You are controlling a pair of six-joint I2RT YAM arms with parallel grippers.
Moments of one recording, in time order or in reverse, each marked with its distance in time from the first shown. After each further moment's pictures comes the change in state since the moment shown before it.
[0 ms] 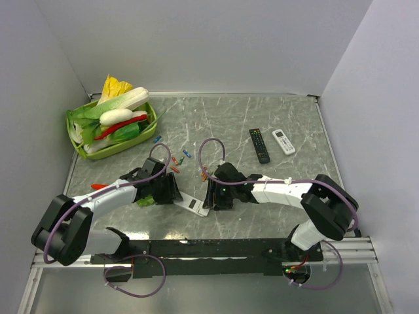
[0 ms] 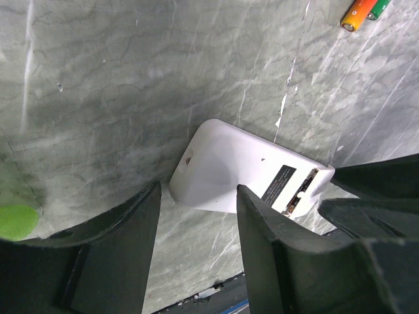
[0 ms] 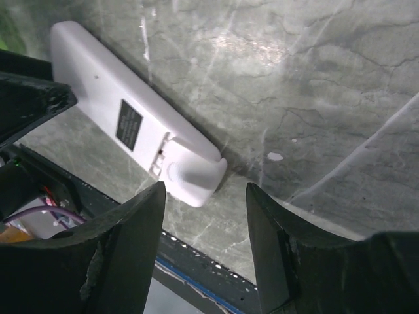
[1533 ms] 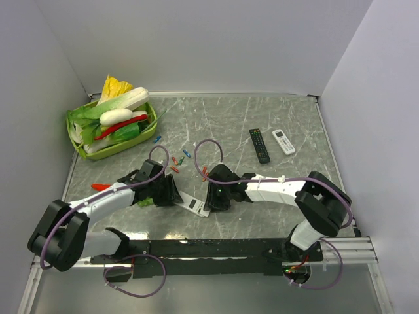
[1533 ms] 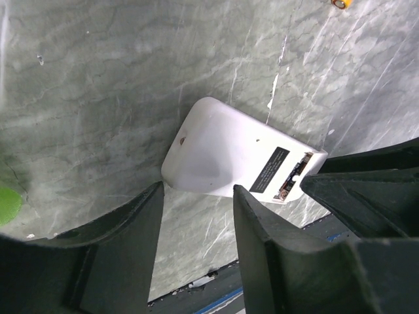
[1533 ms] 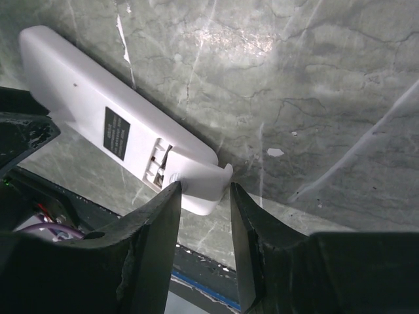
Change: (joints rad) left arm 0.000 -0.047 -0.031 -0.002 0.043 -0.021; right arm 0.049 0.058 0.062 -0.085 0.060 0.080
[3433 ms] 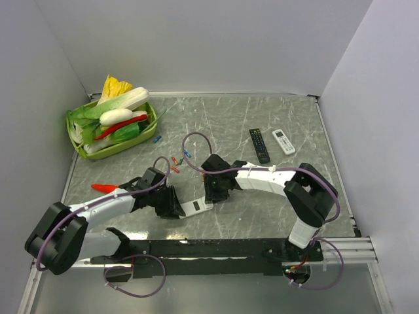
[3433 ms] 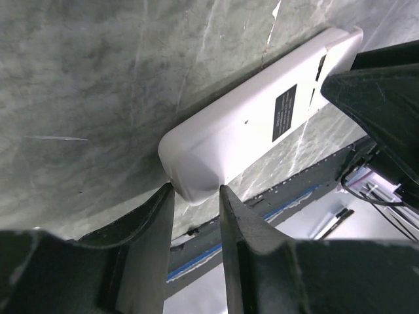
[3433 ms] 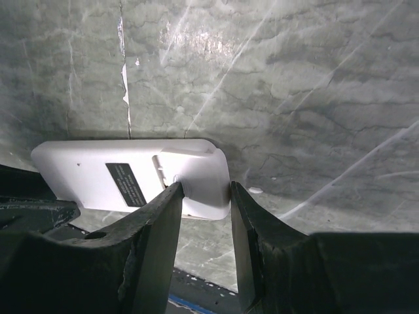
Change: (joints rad) left arm -0.065 -0.032 -0.074 -0.003 0.150 -0.115; right arm -0.037 0.133 0.215 -0.190 0.050 -0.243
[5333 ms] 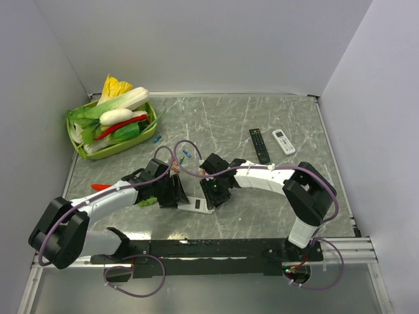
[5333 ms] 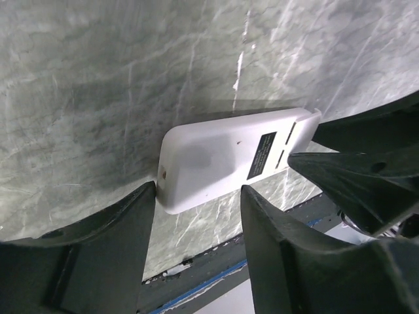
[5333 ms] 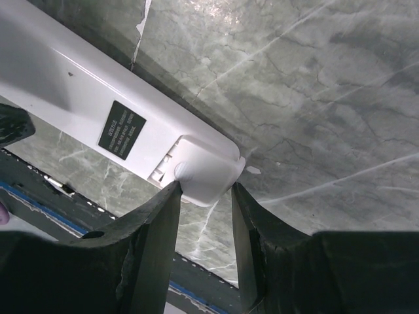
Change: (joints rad) left arm -0.003 0.053 0.120 -0.021 -0.127 0.047; right arm -0.008 0.015 0.029 -0.090 -0.135 -0.333
